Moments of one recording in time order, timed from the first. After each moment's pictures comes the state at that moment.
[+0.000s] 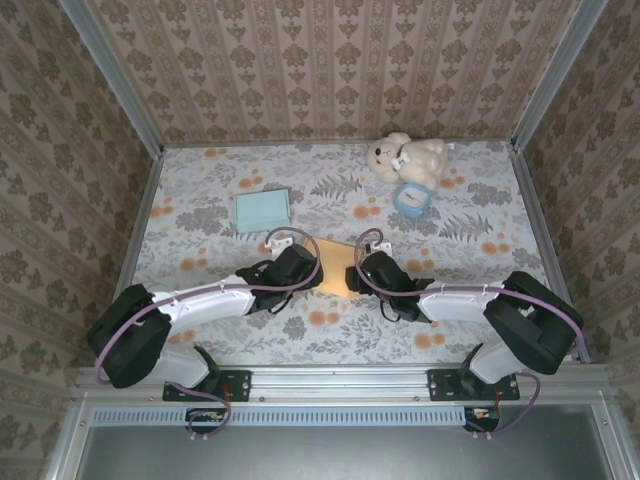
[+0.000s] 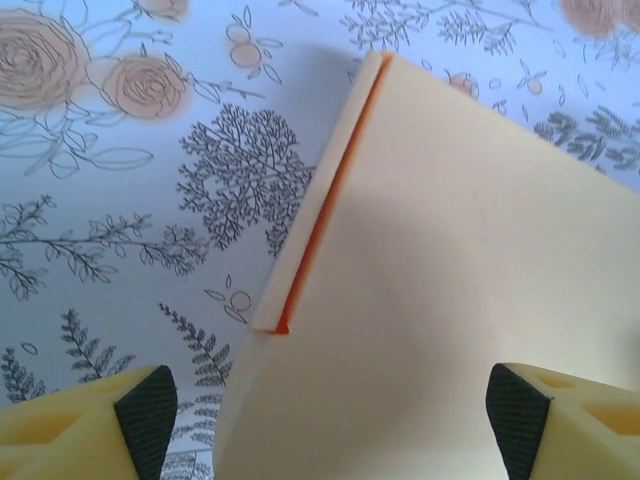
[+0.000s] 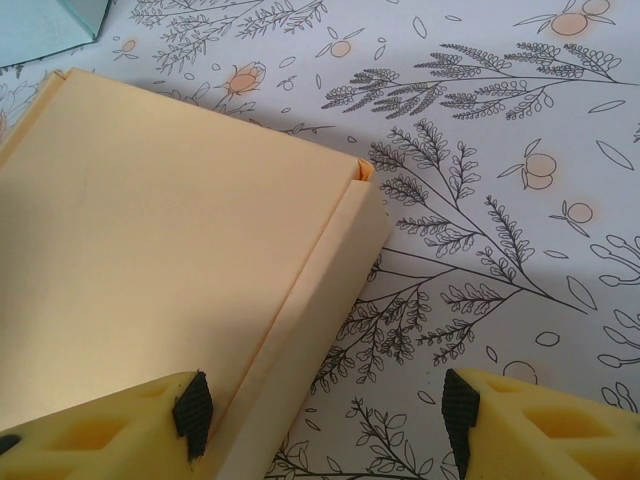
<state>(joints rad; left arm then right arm) -0.90 1.38 0.67 -0.21 -0.32 -0.90 0.77 1.48 0.53 0.21 0.28 0.63</state>
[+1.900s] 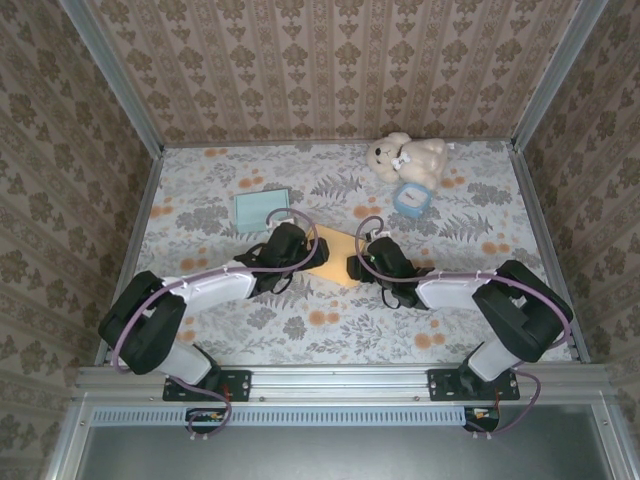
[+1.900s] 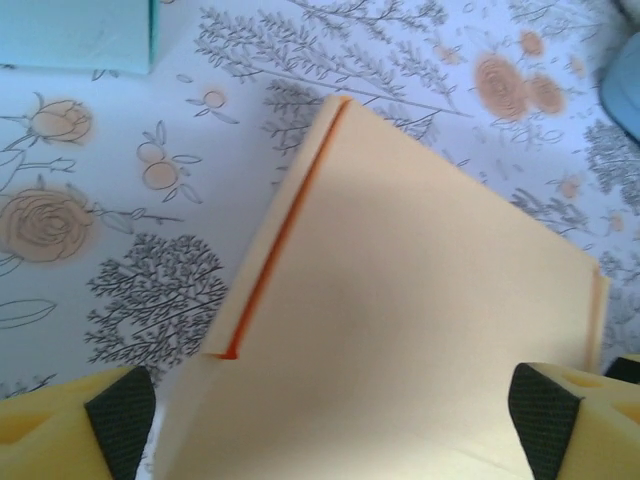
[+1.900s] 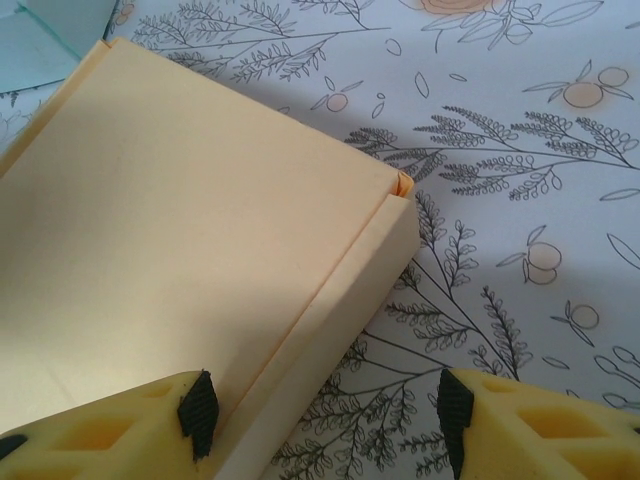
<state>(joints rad) -0.76 1.47 0.73 -0.01 -0.15 -0.77 0.66 1.57 0.59 0.27 0.16 0.52</state>
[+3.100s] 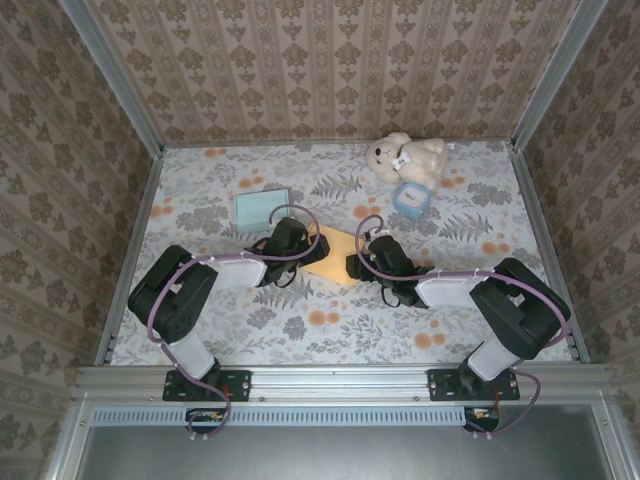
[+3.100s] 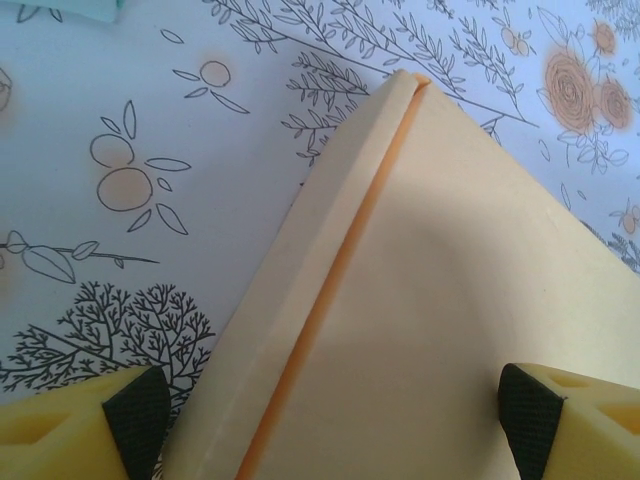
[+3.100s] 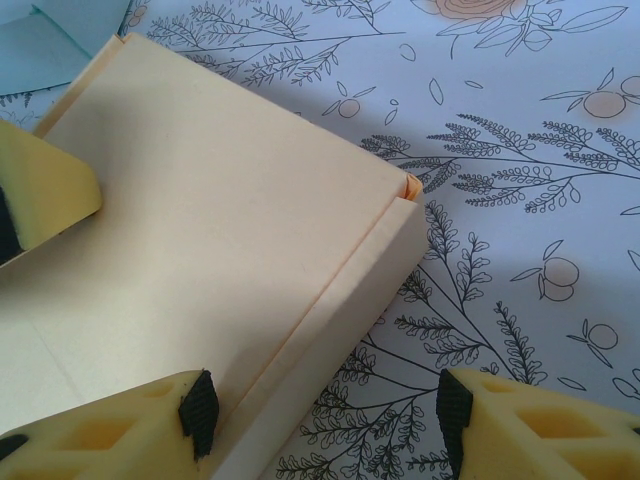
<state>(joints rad) -0.69 1.70 0.77 0.14 -0.04 -0.83 0.64 1.58 0.59 0.29 0.13 0.50</state>
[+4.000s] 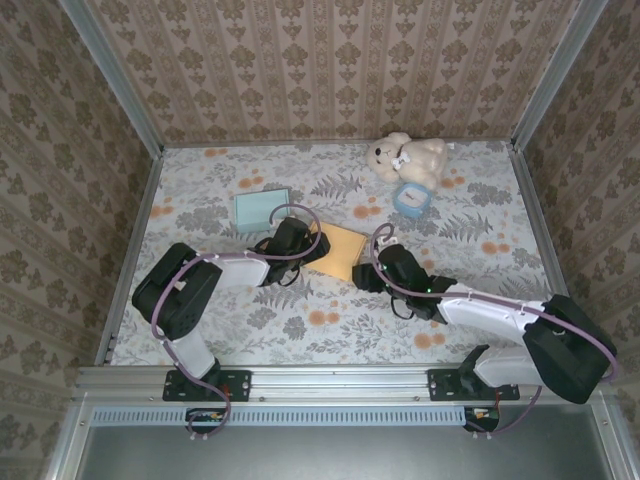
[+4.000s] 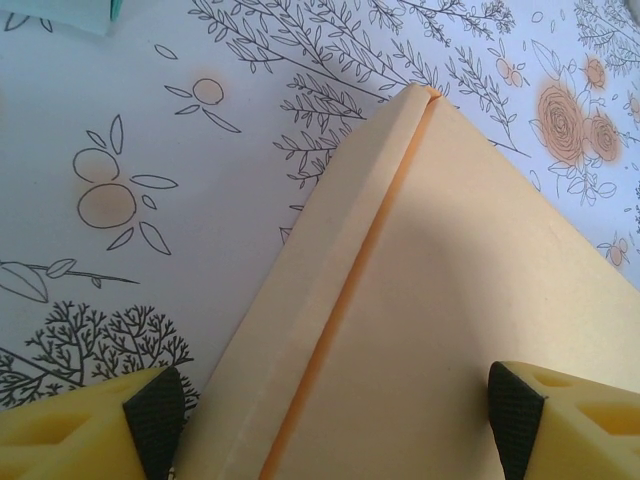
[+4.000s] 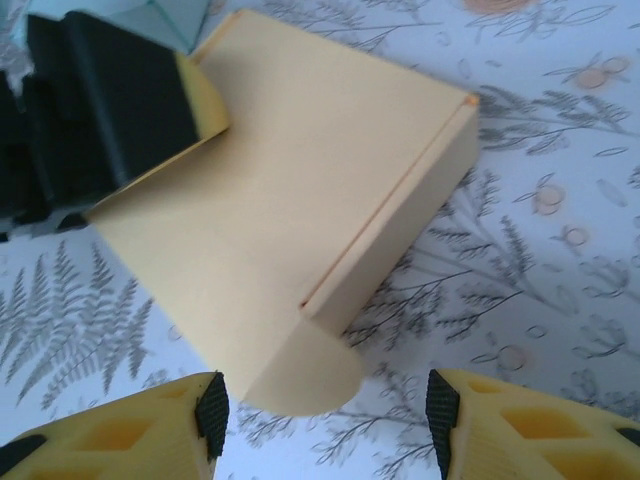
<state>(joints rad) -0.69 1.73 0.77 0.18 -0.06 -0.88 0.74 1.27 0.53 0.07 0.13 0.54</state>
